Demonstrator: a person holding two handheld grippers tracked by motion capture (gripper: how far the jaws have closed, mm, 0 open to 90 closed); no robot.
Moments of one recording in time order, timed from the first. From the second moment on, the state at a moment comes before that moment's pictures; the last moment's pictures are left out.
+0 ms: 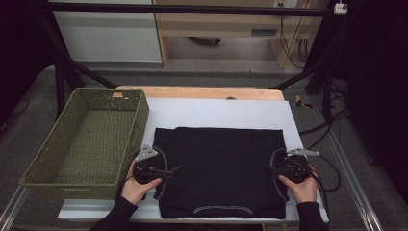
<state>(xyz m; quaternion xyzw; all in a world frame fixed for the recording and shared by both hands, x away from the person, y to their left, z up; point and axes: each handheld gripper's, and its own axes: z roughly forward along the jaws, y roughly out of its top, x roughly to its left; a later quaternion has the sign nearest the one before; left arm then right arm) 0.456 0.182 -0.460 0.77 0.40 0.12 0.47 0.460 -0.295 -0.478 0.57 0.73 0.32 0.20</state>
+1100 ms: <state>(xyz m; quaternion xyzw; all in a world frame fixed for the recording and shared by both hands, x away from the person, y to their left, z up) 0.450 0.193 -0.460 0.76 0.42 0.13 0.47 0.460 -0.303 -0.467 0.60 0.71 0.34 0.14</state>
